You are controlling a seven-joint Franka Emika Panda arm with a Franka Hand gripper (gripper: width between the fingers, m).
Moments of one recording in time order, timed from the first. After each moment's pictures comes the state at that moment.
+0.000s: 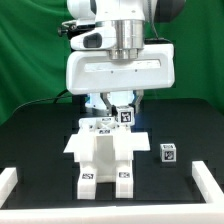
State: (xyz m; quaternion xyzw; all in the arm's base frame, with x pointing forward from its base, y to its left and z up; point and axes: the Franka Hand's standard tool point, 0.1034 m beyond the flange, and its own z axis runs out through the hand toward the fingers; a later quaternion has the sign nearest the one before) arm 0.504 0.009 0.127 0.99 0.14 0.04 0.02
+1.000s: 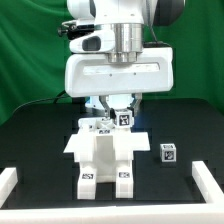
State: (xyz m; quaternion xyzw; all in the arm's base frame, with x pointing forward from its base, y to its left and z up) arm 0.506 0.006 0.121 0.99 0.14 0.05 0.02
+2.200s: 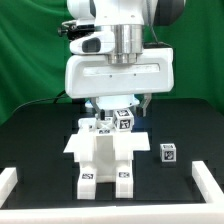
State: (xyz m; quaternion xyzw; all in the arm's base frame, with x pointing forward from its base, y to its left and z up) arm 0.510 0.007 0.121 0.99 0.12 0.02 0.02
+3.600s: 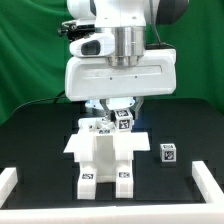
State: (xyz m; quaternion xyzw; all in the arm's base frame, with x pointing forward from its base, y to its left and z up) arm 0.515 0.007 0.118 0.99 0.10 0.02 0.02
